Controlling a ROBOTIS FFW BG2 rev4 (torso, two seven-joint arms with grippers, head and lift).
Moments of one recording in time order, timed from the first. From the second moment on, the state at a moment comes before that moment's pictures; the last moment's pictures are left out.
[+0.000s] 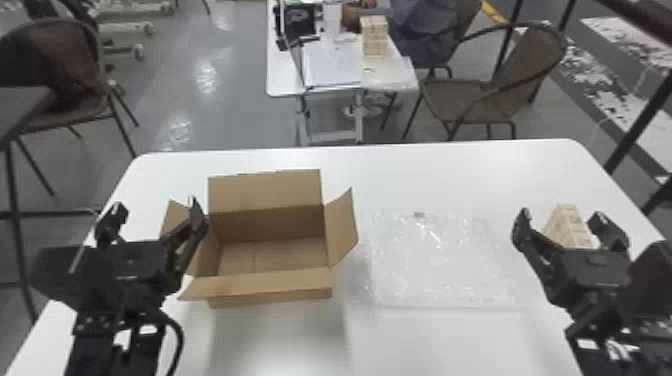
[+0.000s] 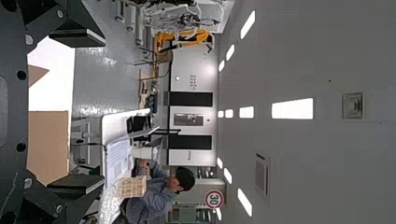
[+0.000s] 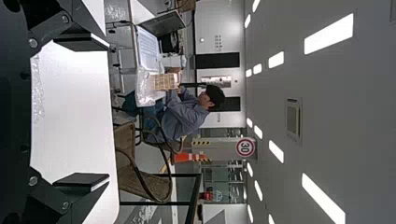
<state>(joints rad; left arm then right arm) 0.43 0.01 0.10 -2.06 0.05 -0.13 0.04 0.41 0.00 -0.06 -2.05 -0.05 0.02 0.04</state>
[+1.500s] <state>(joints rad) 0.10 0.07 0.59 -2.12 0.22 0.83 -0.61 0.40 0.00 -0.05 -2.05 -0.06 0.03 0.04</state>
